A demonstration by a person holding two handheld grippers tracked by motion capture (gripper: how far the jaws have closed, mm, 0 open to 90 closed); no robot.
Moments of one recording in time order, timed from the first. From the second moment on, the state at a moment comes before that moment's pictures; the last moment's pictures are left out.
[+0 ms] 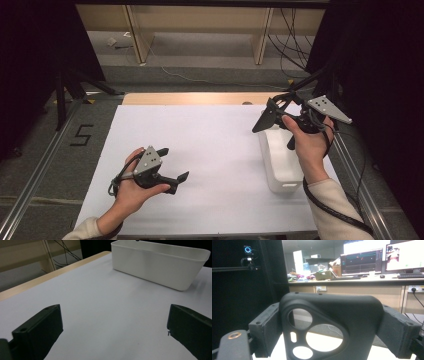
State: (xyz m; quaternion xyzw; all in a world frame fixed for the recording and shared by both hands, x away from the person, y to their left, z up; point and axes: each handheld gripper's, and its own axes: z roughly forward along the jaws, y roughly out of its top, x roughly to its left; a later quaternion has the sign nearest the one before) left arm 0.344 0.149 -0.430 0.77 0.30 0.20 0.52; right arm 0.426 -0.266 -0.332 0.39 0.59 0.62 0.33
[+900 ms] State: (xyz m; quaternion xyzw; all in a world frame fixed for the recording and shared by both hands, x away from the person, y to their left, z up) left arm 0.344 0.149 -0.430 0.77 0.30 0.20 0.52; right arm 0.429 -0.275 -0.334 0.40 0.59 0.62 0.34
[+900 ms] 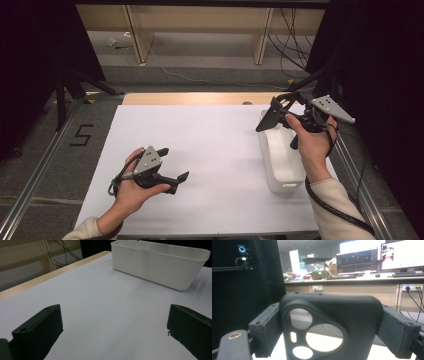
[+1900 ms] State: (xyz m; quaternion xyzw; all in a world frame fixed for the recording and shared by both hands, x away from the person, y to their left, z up) left arm 0.344 0.149 -0.431 0.77 0.30 0.20 0.52; right arm 0.433 -0.288 -0.336 0.42 0.58 0.60 0.35
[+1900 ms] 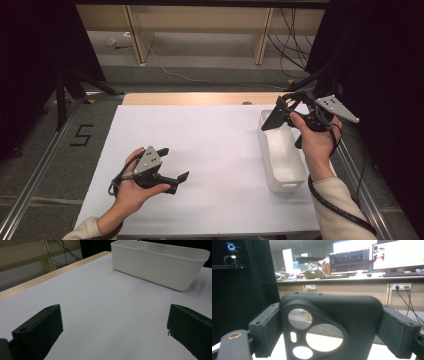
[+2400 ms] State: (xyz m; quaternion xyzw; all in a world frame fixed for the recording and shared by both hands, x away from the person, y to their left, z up) left arm 0.344 0.148 -0.431 0.77 0.30 0.20 0.52; right arm 0.435 -0.293 -0.338 0.42 0.58 0.60 0.35
